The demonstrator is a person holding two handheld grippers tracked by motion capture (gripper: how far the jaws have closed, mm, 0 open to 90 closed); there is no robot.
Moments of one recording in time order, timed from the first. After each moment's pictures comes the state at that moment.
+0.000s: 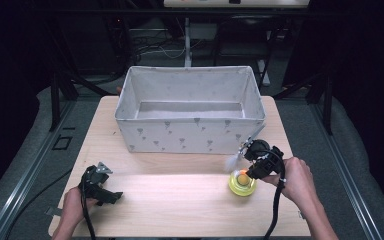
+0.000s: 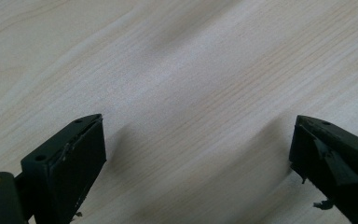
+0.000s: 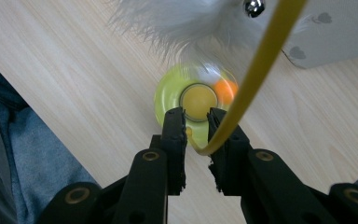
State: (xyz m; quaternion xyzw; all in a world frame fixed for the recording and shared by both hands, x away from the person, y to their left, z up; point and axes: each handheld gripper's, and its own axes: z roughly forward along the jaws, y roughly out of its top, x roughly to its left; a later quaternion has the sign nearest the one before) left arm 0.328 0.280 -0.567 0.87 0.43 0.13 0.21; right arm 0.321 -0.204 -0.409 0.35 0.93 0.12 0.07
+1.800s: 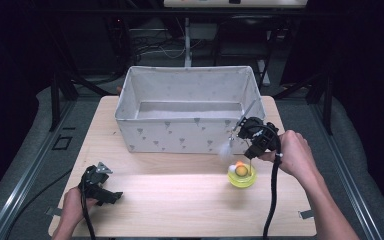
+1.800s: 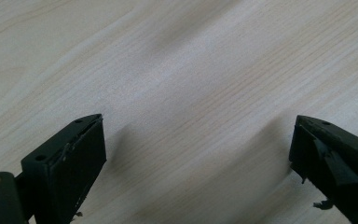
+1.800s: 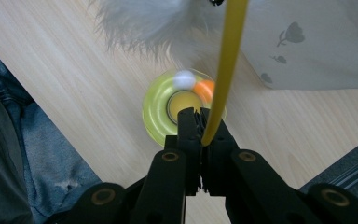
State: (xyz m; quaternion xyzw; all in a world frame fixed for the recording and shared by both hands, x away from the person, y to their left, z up) left arm 0.328 0.280 -0.567 0.87 0.43 0.13 0.21; right arm 0.352 -0.185 -0.359 0.33 0.94 0.09 0.07
